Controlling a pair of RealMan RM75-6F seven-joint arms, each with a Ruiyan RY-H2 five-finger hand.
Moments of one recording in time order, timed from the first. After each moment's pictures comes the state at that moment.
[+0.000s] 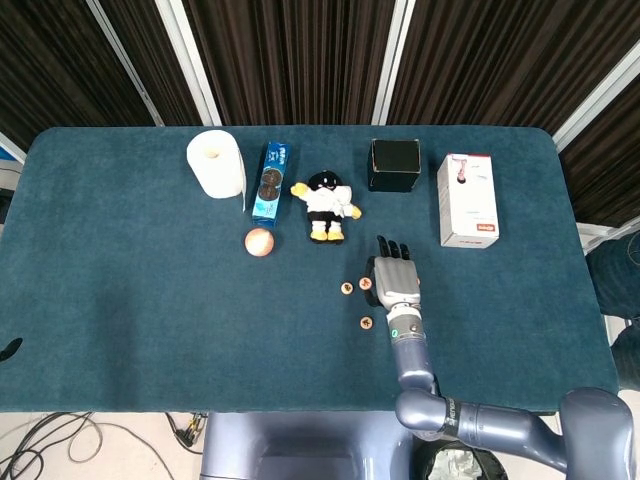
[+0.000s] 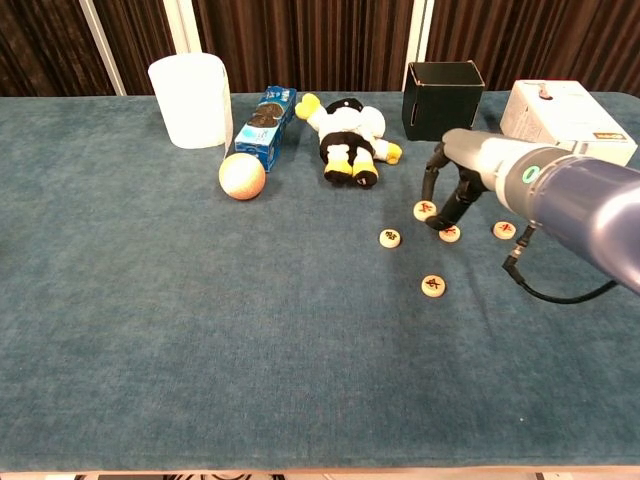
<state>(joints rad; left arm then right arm) -0.05 -1.00 -0.11 -1.72 1.24 1.42 0.04 0.79 -1.76 0.41 -1.59 -0.49 1.22 -0.87</state>
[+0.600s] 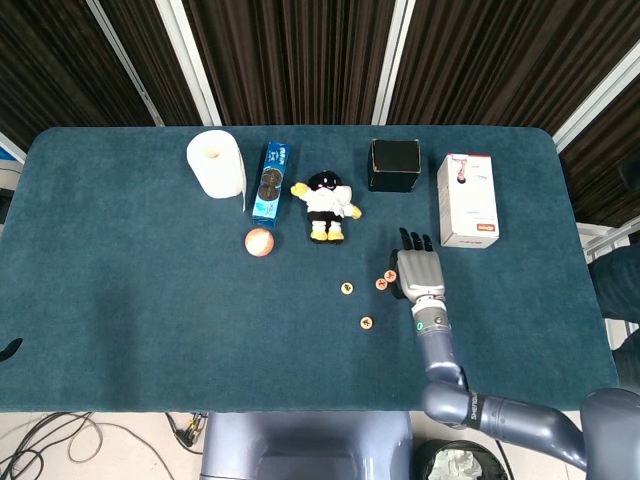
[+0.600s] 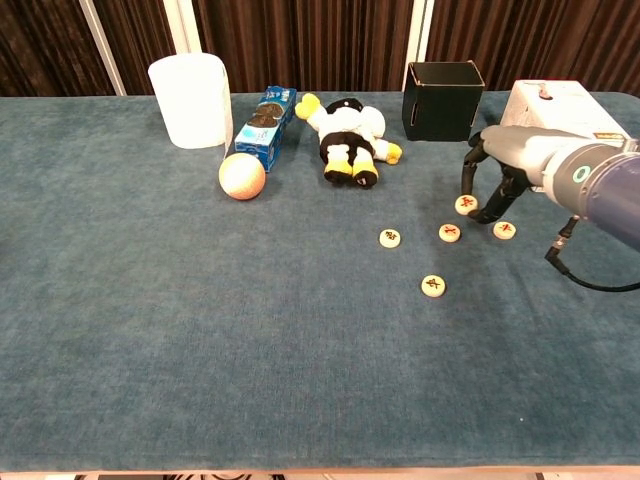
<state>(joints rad) -0.05 -0.99 -0.11 -1.72 1.24 1.42 0.02 0.77 -1.66 0.33 -1.50 -0.57 1.12 -0.78</state>
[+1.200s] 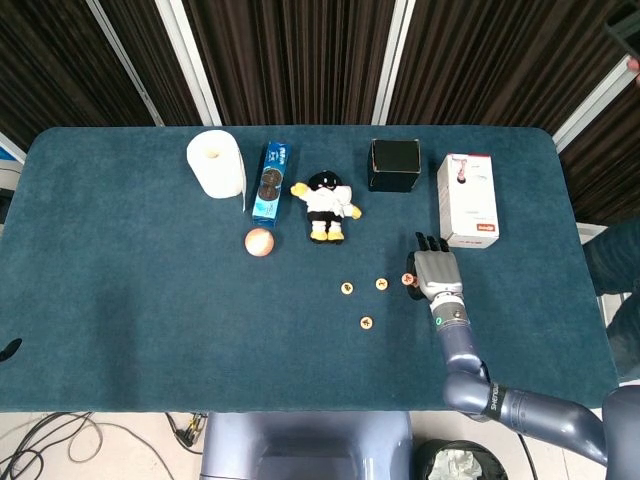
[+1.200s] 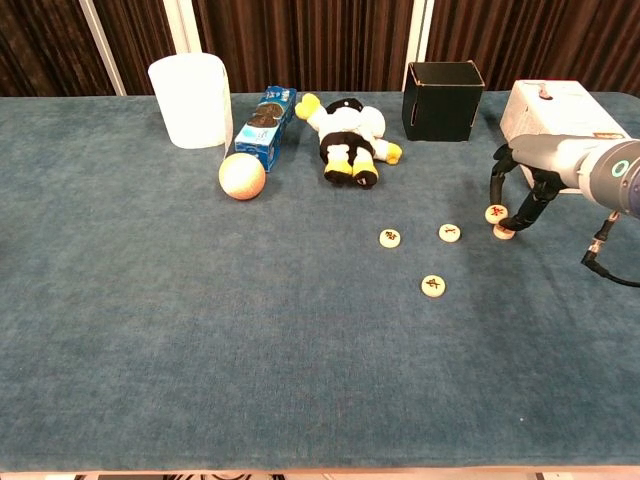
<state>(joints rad) -0.05 -0.99 -0.11 -1.72 1.24 1.42 0.03 0.79 -1.56 0.29 -1.48 -0.50 1.02 -0.73</state>
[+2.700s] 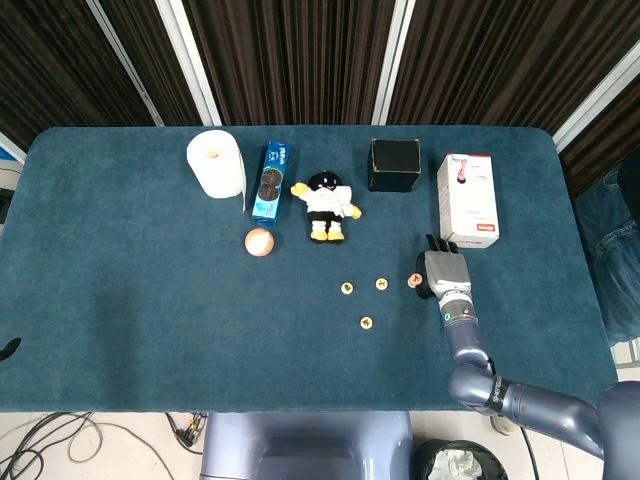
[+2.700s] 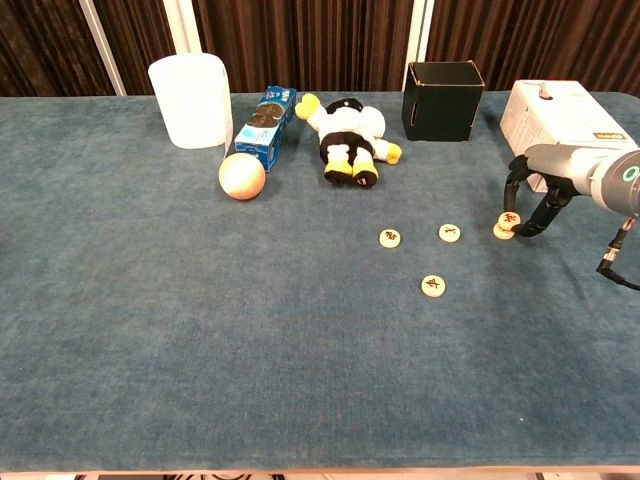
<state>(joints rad) -0.05 -0.99 -0.11 -1.73 1.24 1.42 0.03 0.81 -1.56 0.24 -1.41 -0.45 0.97 -0.64</state>
